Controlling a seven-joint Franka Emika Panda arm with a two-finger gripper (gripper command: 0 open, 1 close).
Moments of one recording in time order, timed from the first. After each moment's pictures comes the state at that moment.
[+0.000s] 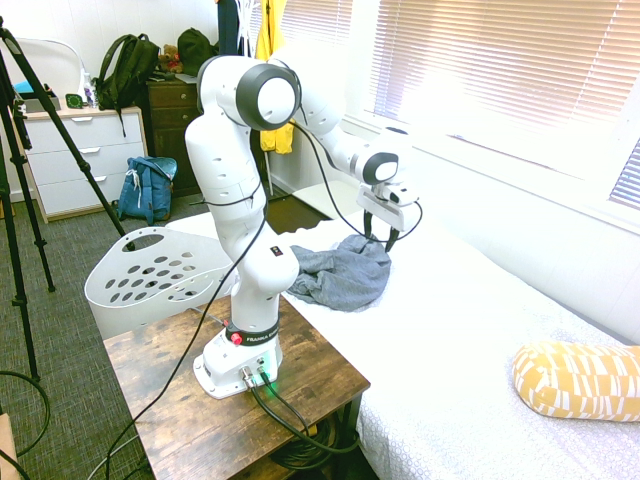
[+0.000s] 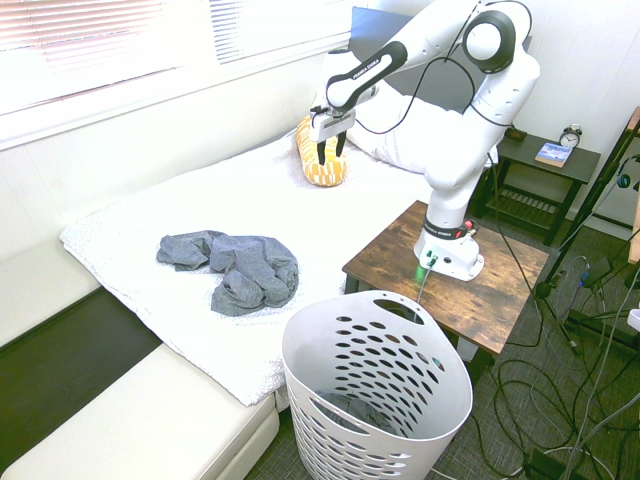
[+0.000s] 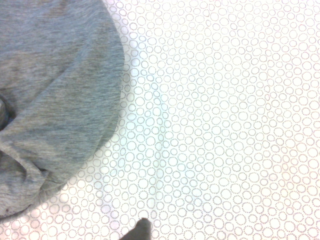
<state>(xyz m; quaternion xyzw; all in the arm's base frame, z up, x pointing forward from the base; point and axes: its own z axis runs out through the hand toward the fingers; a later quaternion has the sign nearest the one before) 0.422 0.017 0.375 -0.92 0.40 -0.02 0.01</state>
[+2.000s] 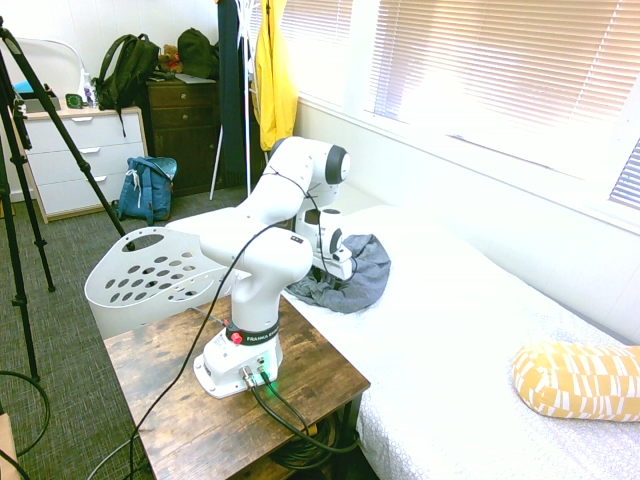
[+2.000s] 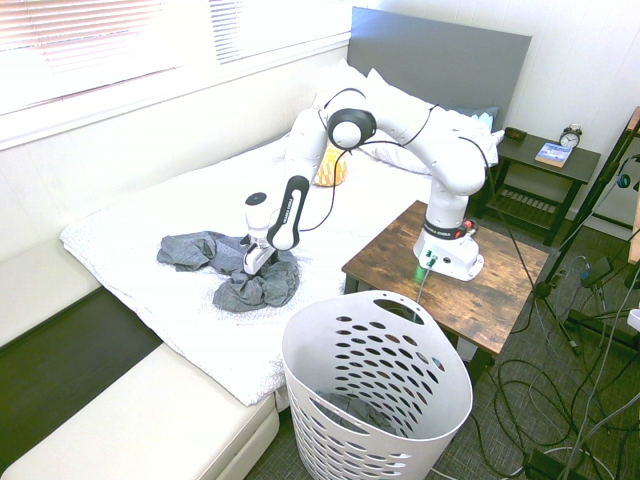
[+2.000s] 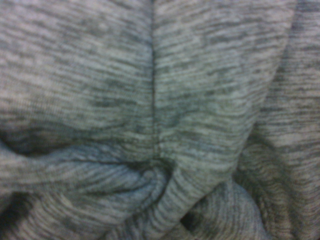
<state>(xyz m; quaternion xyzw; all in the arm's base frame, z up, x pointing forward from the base) 0.498 0.311 -0.006 -0.96 0.29 -0.02 -0.02</state>
